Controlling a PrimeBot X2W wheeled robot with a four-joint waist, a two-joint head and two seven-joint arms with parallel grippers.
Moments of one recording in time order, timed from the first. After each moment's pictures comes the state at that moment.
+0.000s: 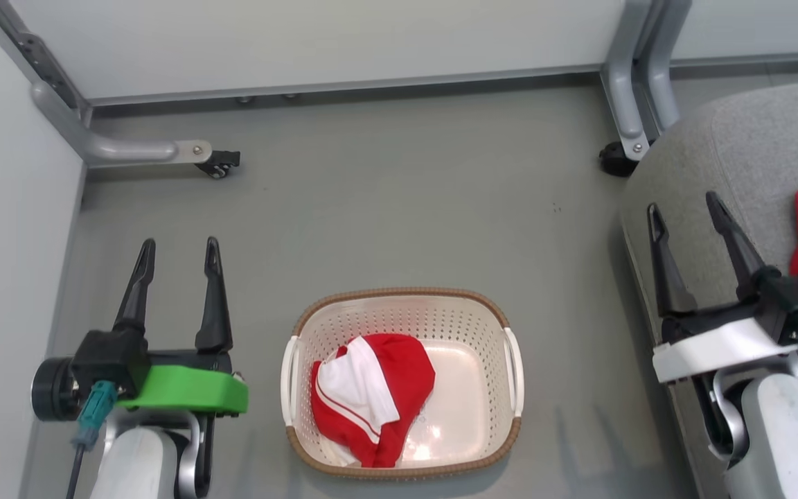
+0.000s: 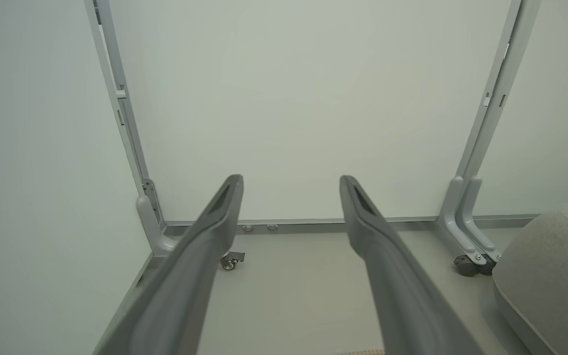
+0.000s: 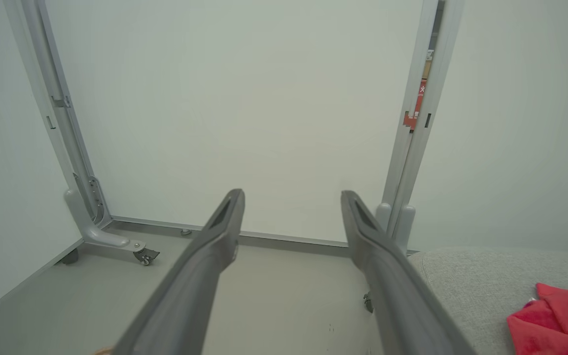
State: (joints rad) left arm -0.19 0.11 -0.13 0.15 -0.22 0.01 -0.26; right arm -0.23 -0.12 -0.02 0.10 0.12 0.13 -0.26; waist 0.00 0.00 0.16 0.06
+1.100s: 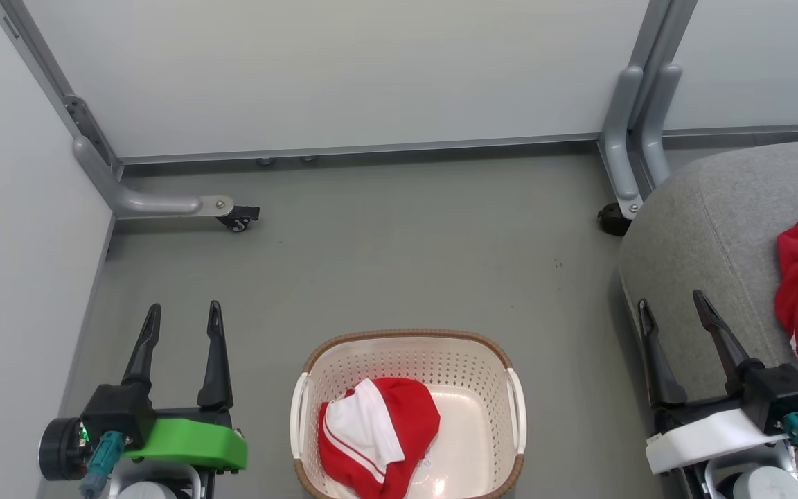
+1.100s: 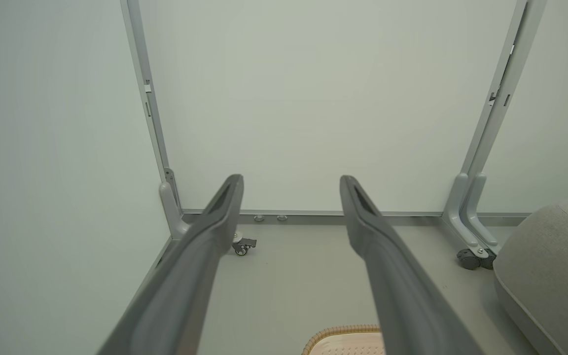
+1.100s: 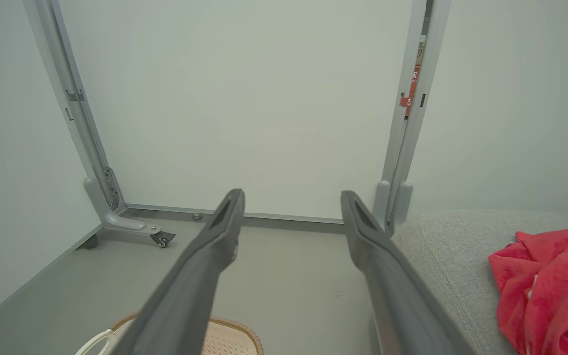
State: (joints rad) left arm -0.06 0.06 -0.06 0.17 -0.16 -0.04 -0.26; right arm 0.00 -0.05 -0.04 0.03 0.09 0.13 -0.26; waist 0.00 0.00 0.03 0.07
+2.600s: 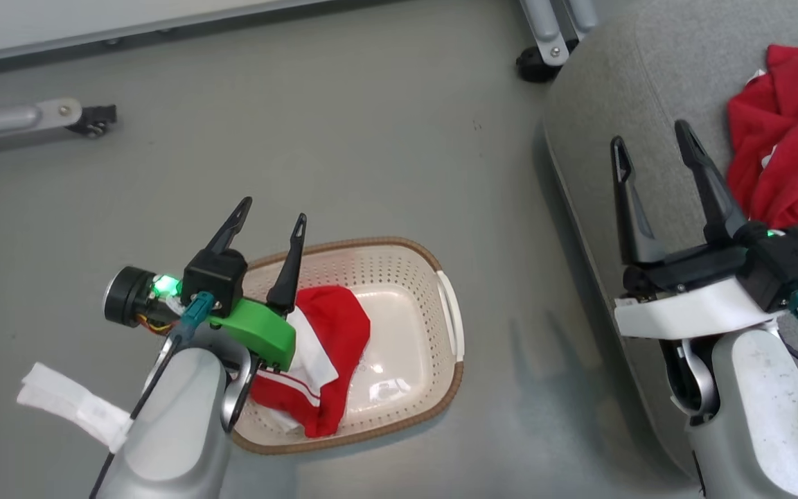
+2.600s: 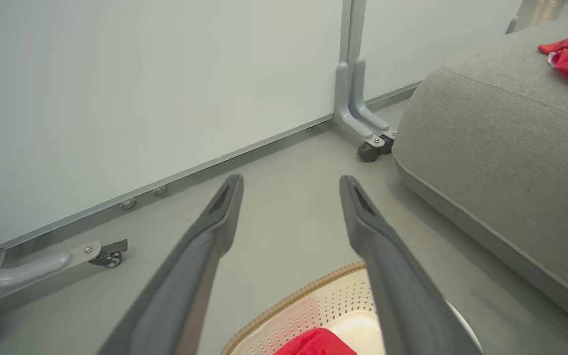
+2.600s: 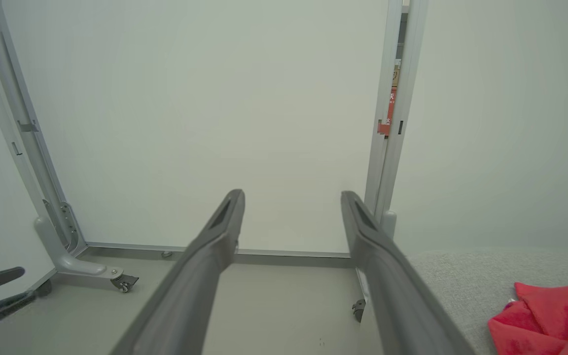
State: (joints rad) left arm -0.47 0.10 -0.28 0.53 -0.08 -0.13 -0.26; right arm -0.32 -0.05 0.05 -0.03 0.12 0.13 -0.26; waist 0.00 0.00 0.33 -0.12
